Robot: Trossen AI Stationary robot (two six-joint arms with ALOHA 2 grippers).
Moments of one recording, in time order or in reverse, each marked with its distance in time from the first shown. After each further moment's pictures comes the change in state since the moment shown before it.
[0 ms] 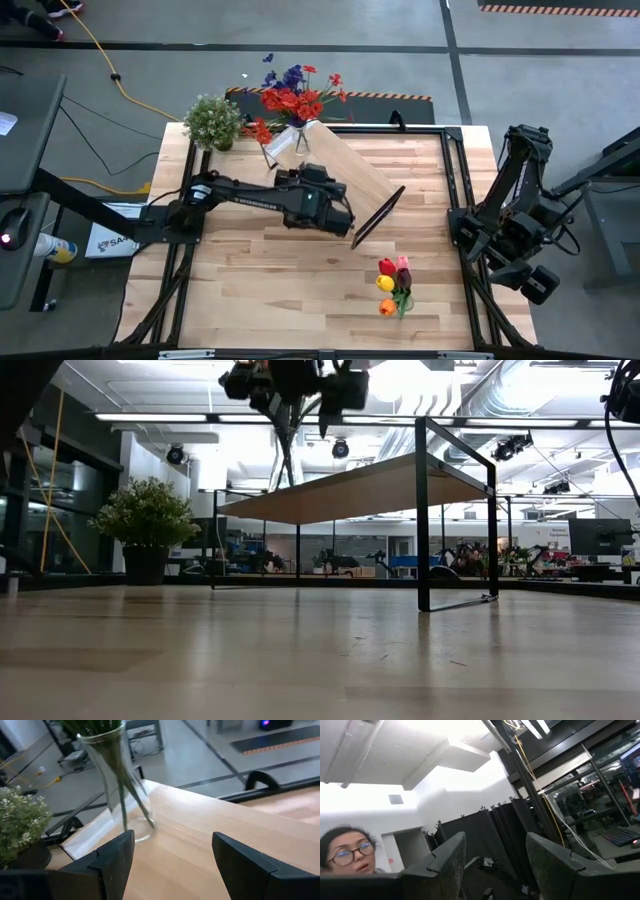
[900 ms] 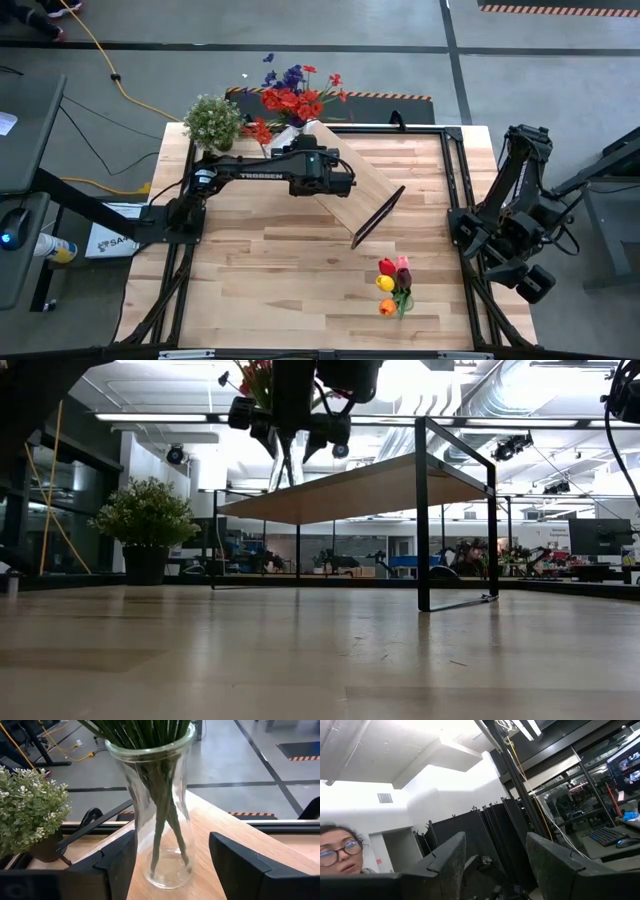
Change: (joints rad) left arm 0.207 0.005 -0.001 0.000 0.042 -0.064; right arm 0.000 0.000 0.000 0.000 0.042 -0.028
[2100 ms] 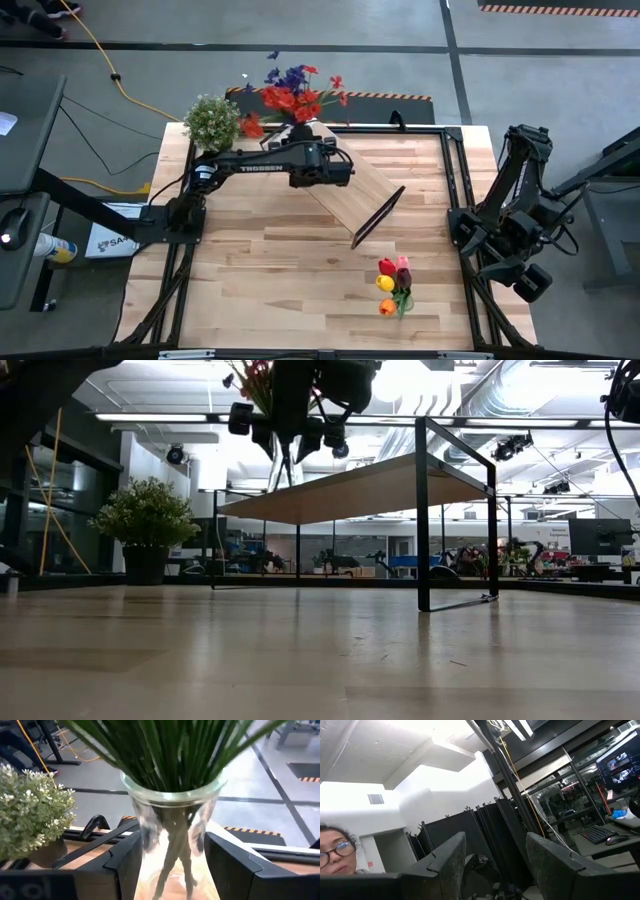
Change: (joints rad) left arm 0.061 0.000 -0.001 0.000 -0.044 -0.063; right arm 0.000 0.000 0.000 0.001 0.042 -0.002
